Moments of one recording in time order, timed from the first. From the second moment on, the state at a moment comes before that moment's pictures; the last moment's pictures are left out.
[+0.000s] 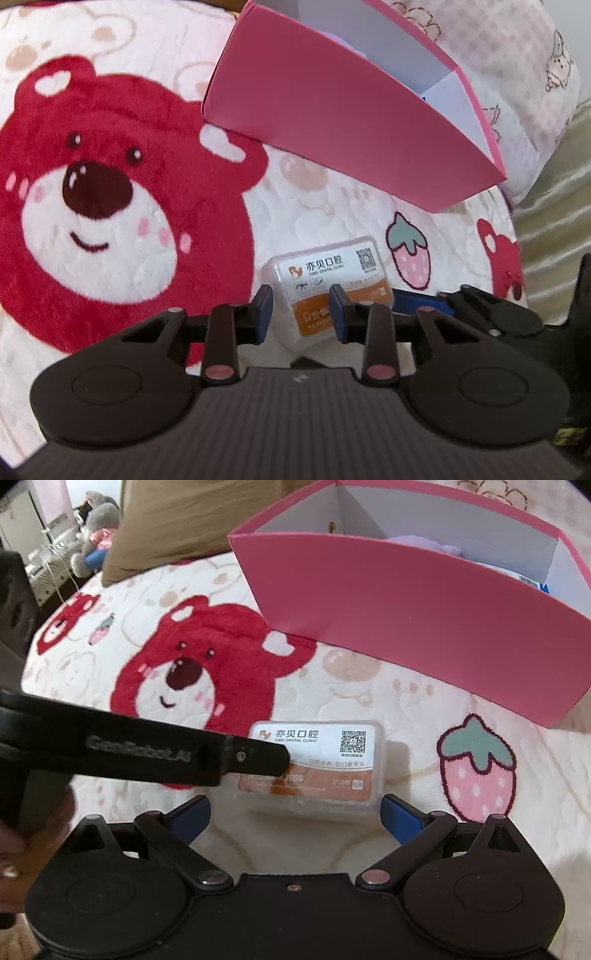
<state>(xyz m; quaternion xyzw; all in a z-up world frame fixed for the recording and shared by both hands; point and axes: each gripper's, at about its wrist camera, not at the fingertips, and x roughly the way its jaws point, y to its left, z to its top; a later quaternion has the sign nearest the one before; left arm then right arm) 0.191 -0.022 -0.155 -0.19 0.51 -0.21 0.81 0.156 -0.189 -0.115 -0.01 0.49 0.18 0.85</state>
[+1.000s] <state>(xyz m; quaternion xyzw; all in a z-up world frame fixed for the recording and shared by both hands) 0.161 -0.030 -0.133 -0.17 0.48 -0.20 0.84 0.136 -0.186 -0.117 -0.07 0.42 0.20 0.89</state>
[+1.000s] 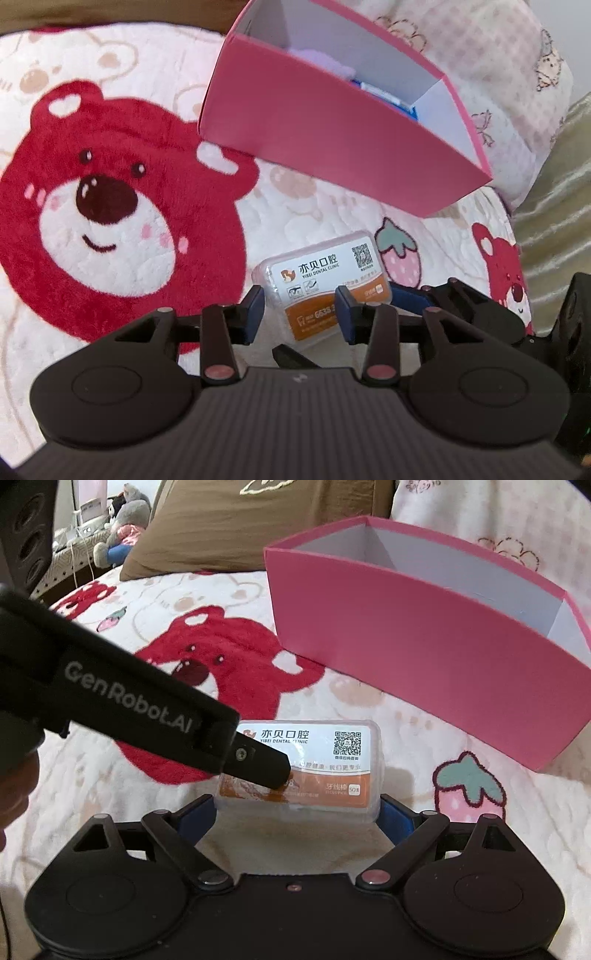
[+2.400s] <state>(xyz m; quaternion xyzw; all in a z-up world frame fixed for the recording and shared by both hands) 0.117 -0.052 -0.008 -0.11 0.42 -0.26 0.86 0.078 -0.220 0.003 -0.08 0.34 0.18 0.92</state>
